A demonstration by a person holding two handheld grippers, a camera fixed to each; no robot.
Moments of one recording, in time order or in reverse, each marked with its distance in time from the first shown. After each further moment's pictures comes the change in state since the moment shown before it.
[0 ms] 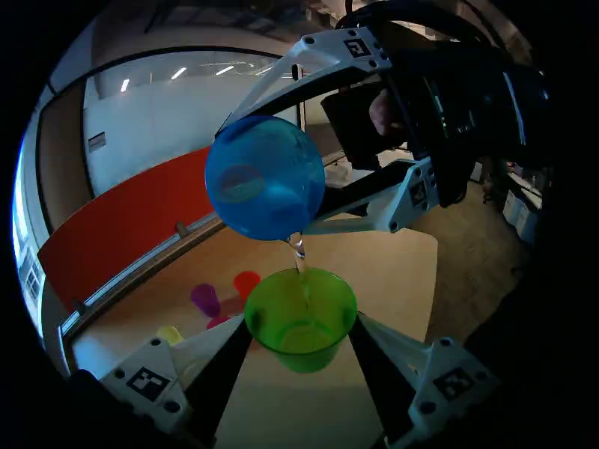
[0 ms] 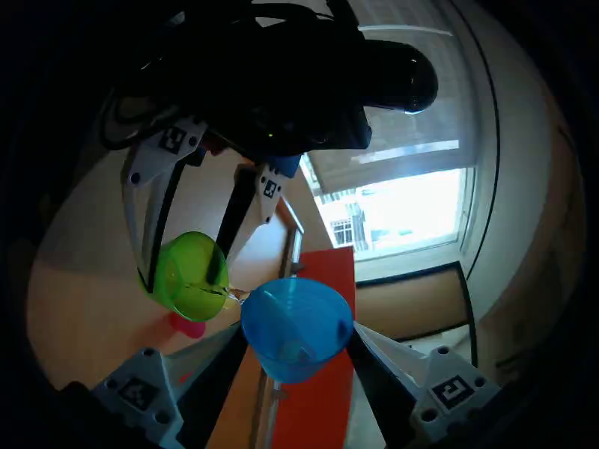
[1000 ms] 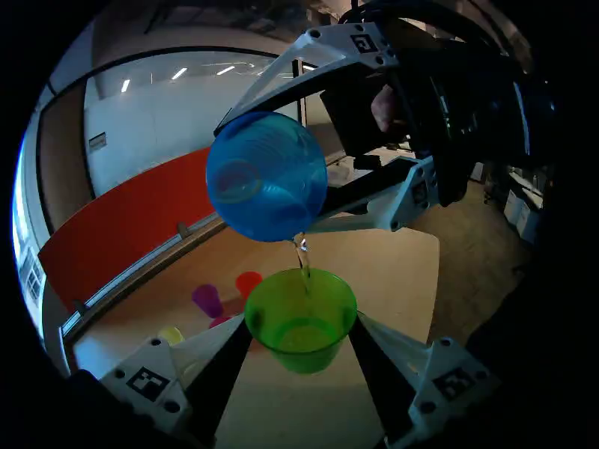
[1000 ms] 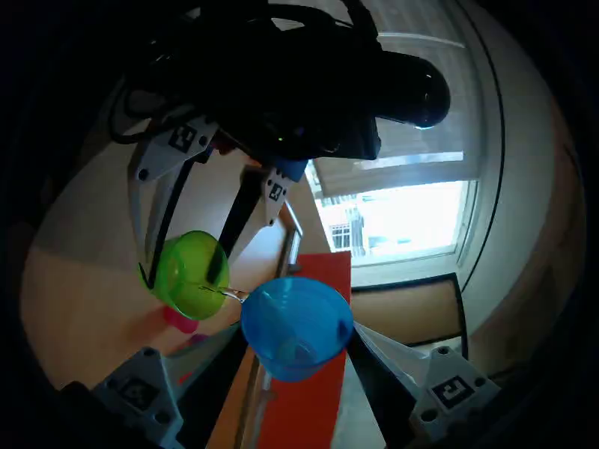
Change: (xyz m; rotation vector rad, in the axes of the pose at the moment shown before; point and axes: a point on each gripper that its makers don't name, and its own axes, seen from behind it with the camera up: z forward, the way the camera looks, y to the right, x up) left arm 0.000 -0.005 0.002 0.006 0.000 0.002; right arm 0.034 -0.013 -0.035 -0.006 -0.010 -0.069
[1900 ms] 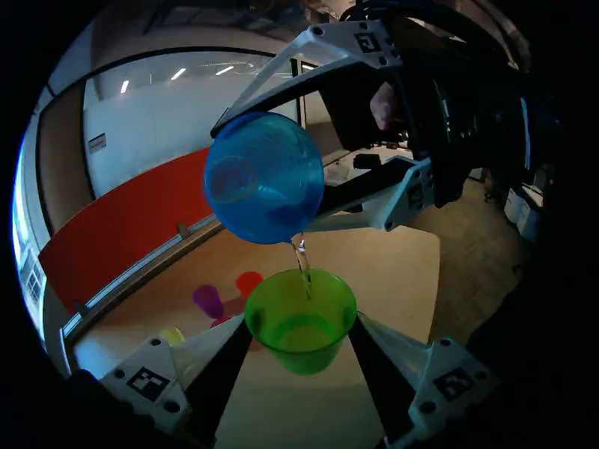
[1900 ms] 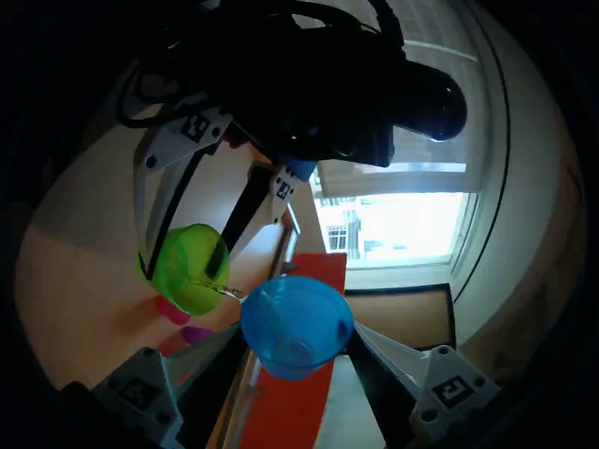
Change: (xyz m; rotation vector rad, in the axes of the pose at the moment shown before) left arm -0.001 0.001 0.002 0.000 -0.002 0.007; right arm 0.028 -0.009 -0.025 -0.019 -0.021 -0.073
